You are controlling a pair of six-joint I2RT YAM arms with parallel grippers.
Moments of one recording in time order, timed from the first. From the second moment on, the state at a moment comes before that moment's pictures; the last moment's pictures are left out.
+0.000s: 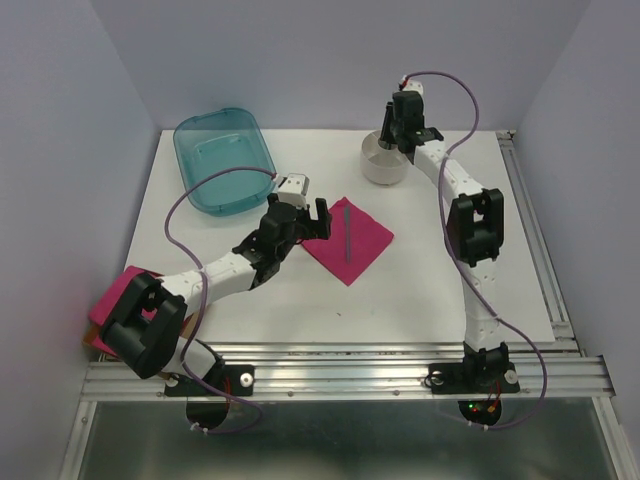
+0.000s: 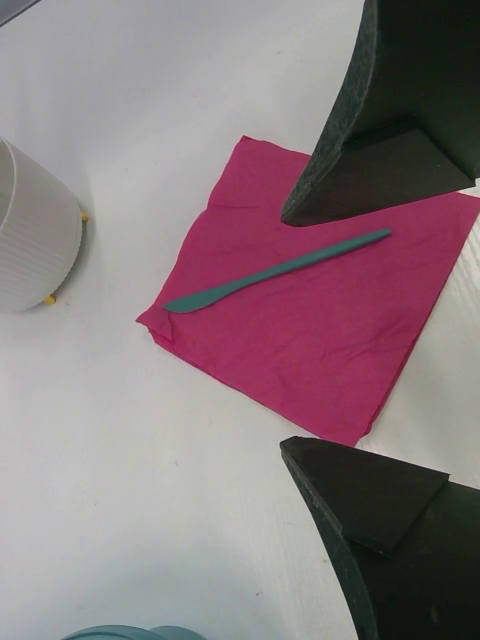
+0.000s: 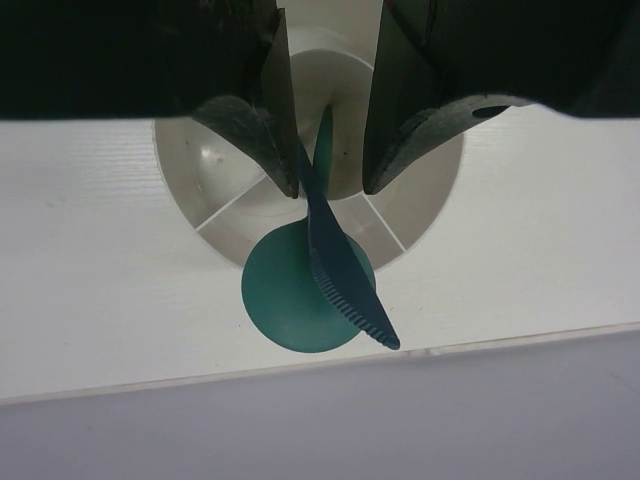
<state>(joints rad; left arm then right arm) -0.67 1.41 0.74 0.38 -0.23 -0.34 0.27 2.35 2.18 -0.31 0.26 0.28</state>
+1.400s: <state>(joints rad) -0.67 1.44 0.76 0.37 -0.23 -0.33 0.27 2.25 1.99 0.02 0.24 0.19</state>
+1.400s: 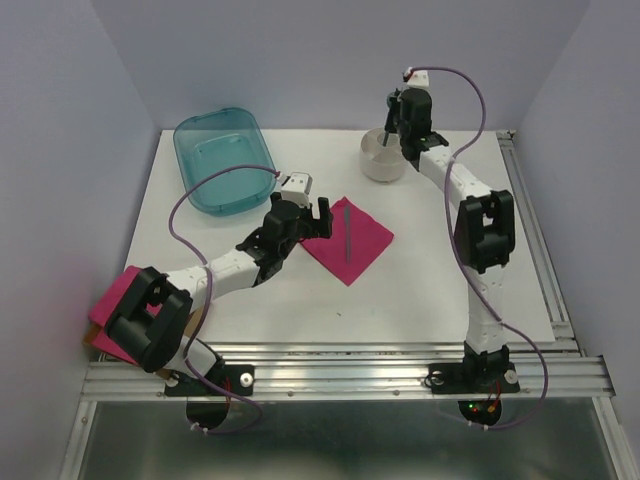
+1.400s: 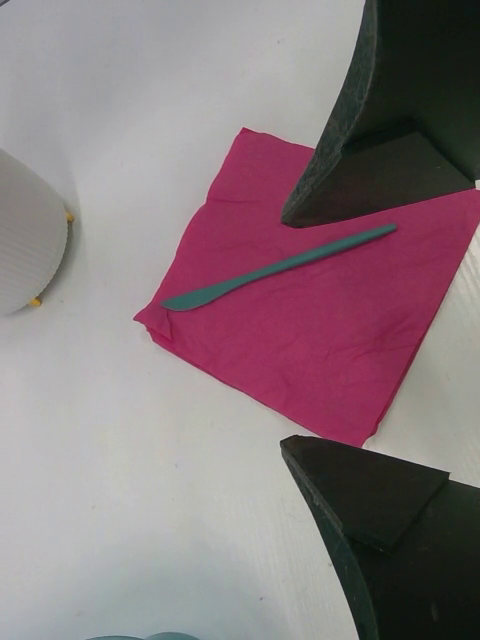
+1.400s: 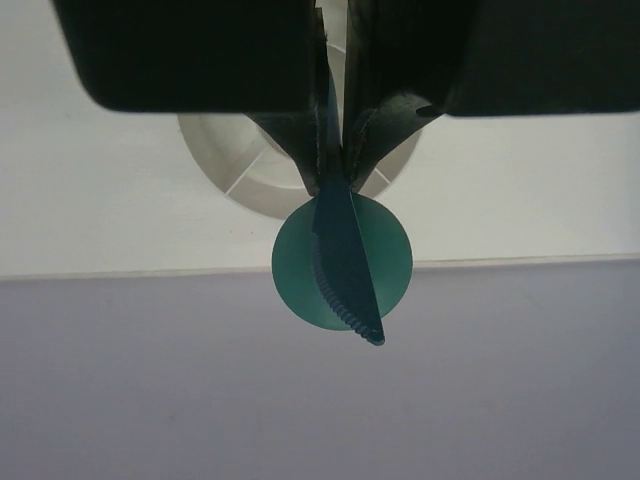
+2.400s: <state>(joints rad) -0.67 1.44 0.76 0.37 -0.25 -0.34 0.28 1.92 1.85 -0.42 -0.26 0.38</state>
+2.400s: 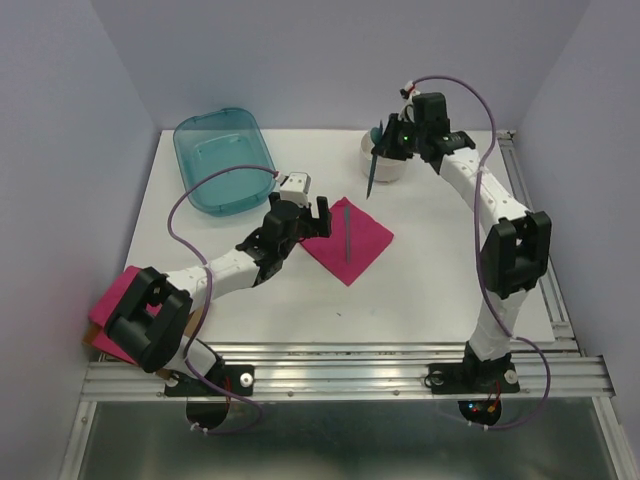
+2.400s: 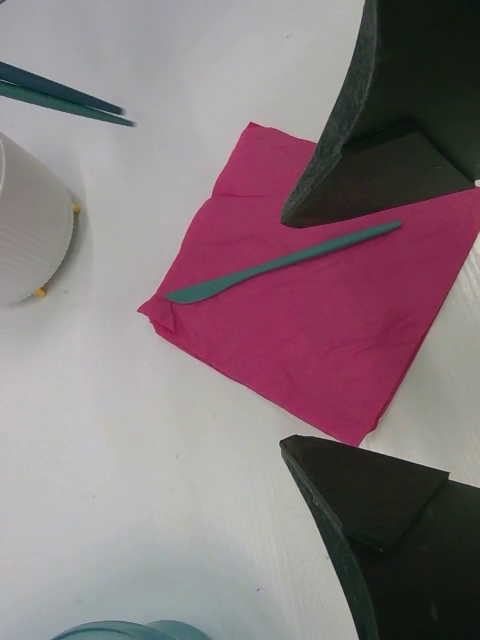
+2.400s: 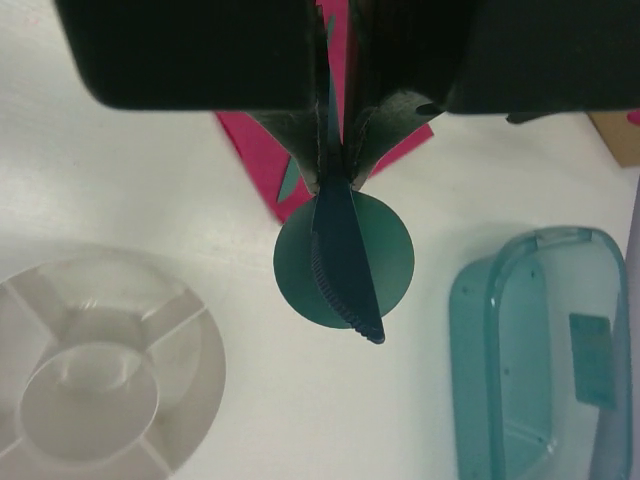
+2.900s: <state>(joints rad) -0.67 1.44 0.76 0.37 -0.26 -0.34 0.41 1.92 1.49 -0.48 -0.45 0.47</state>
